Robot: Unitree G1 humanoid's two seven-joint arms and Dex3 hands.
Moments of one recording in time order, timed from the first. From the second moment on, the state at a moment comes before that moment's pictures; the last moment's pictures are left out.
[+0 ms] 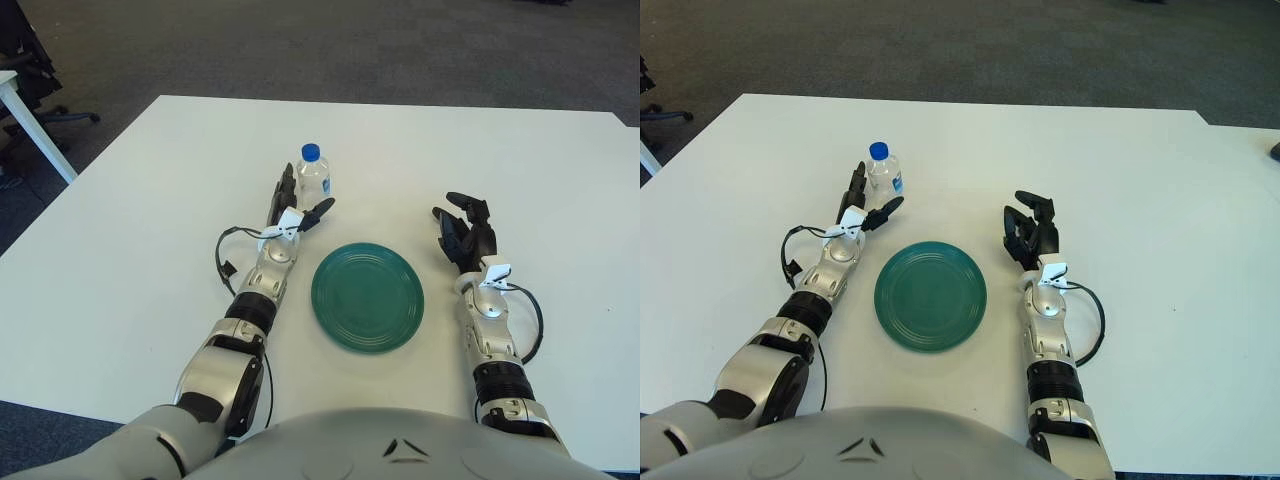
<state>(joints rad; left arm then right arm) -0.48 -0.04 -0.06 0.80 0.25 -0.18 0.29 -0.08 -0.01 -0.14 0.40 0.02 -0.40 -0.09</state>
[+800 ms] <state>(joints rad) -0.61 -0.06 -0.04 1.00 0.20 -0.24 0.32 -0.09 -0.01 -0.13 0.42 0.02 -0.42 -0.08</state>
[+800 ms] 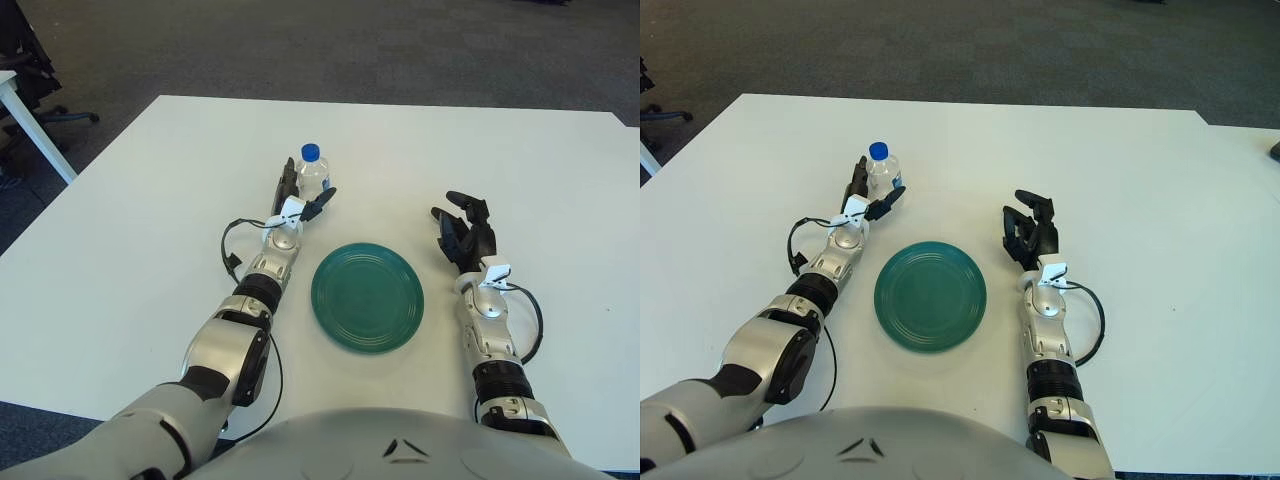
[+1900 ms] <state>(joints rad) -0.71 -0.11 -0.01 1.16 0.17 -0.35 0.38 -0.09 0.01 -0.13 0.42 0.02 -0.44 -0.08</state>
